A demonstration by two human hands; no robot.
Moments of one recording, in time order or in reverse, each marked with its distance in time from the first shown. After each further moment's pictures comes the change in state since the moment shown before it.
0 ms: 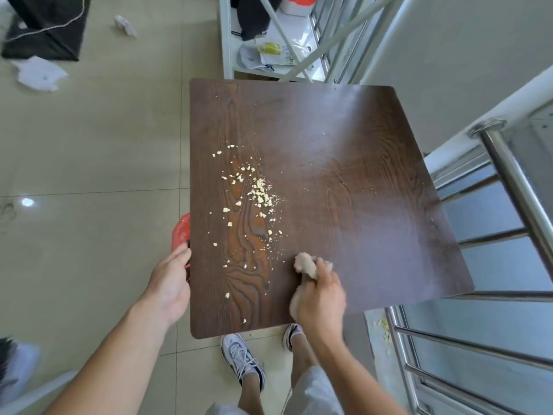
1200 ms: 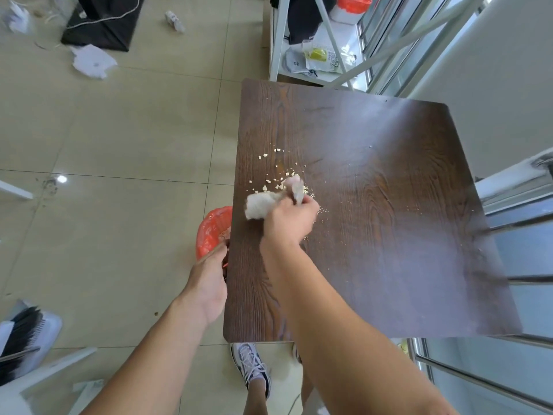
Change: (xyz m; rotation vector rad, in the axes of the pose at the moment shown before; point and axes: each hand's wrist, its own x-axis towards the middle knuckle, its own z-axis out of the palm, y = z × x) left_hand -0.022 -0.013 0.061 -0.074 -0.160 -0.079; right_hand 0.082 -0.144 0.009 0.872 0.160 0.484
